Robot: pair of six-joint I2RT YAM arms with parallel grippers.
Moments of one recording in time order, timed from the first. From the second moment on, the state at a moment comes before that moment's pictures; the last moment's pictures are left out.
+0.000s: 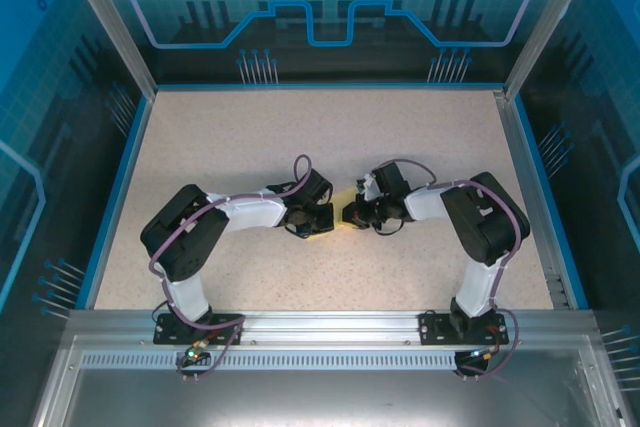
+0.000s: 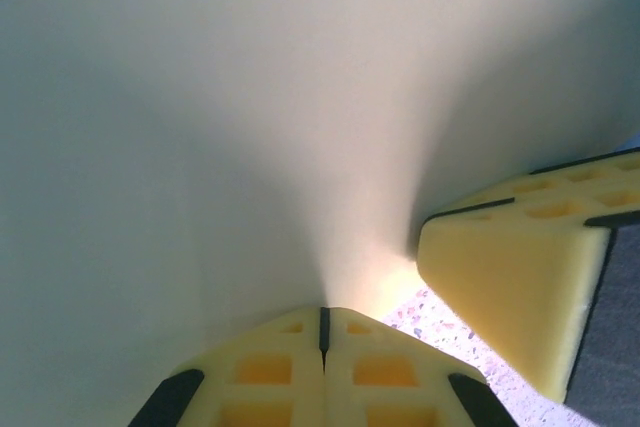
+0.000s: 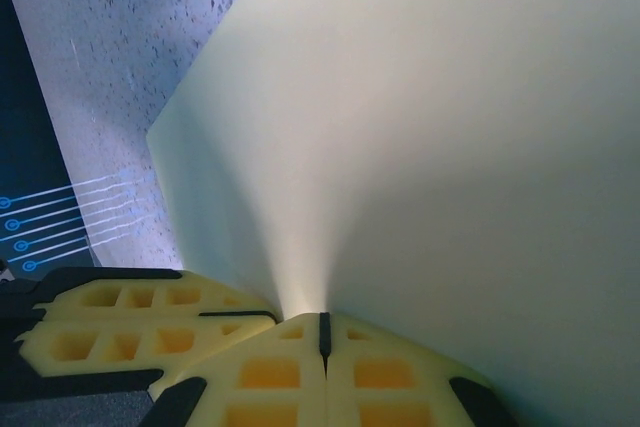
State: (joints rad) left arm -0.70 1.80 0.97 -0.28 0.19 -0.88; right arm 0.45 1.84 0.79 0.05 -0.68 0.78
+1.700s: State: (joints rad) left arm -0.32 1.43 0.83 -0.48 0.18 -0.84; right arm 0.80 1.97 1.40 -0.68 0.10 0.71
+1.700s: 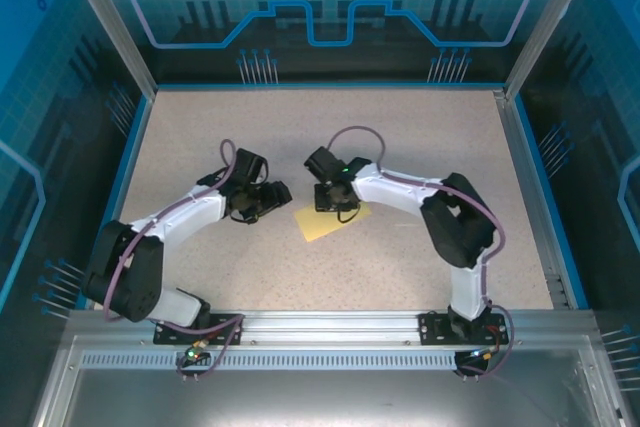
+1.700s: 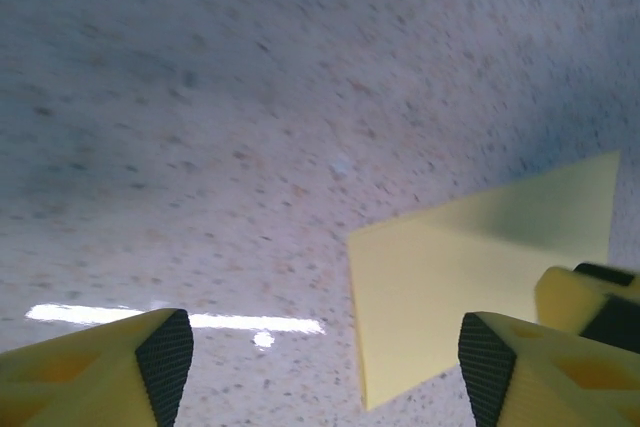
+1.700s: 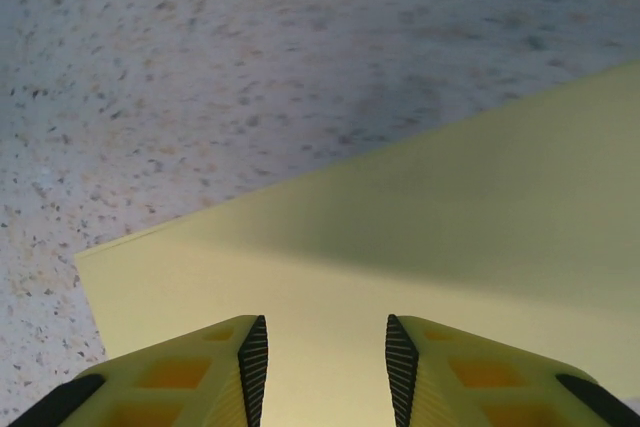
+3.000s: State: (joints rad) left arm -0.19 1.33 0.76 -0.50 0.19 -0.78; right arm 0.73 1.80 1.27 -0.64 -0.06 0.42
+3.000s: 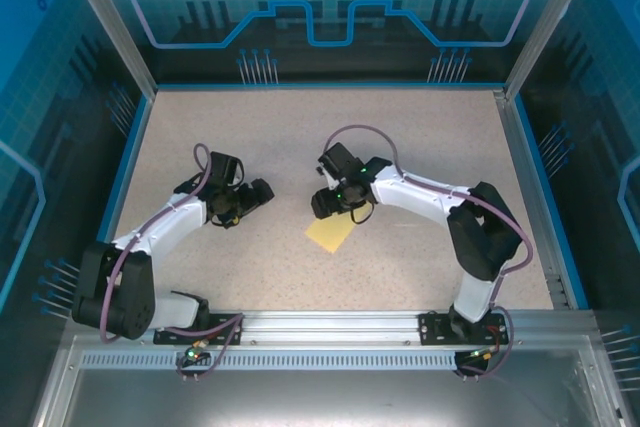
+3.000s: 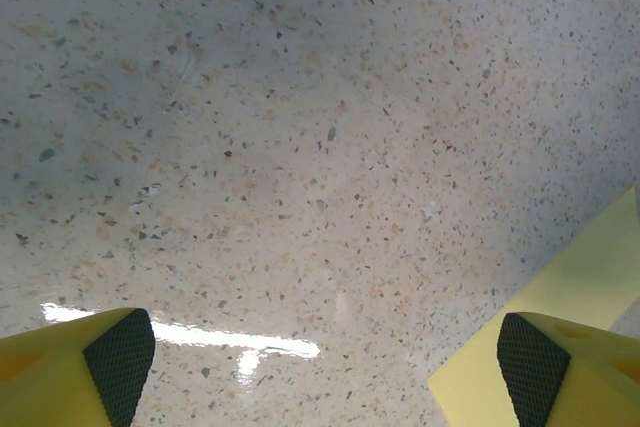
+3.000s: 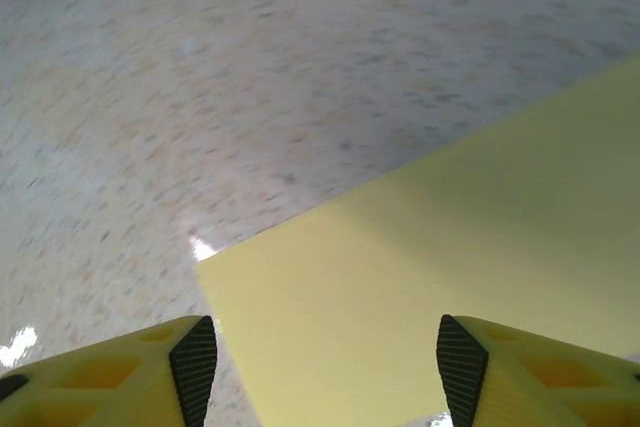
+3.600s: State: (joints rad) left arm -0.32 1.34 0.76 -0.51 0.30 -0.76; right arm 0.63 2.05 1.44 -0.72 0.01 0.51
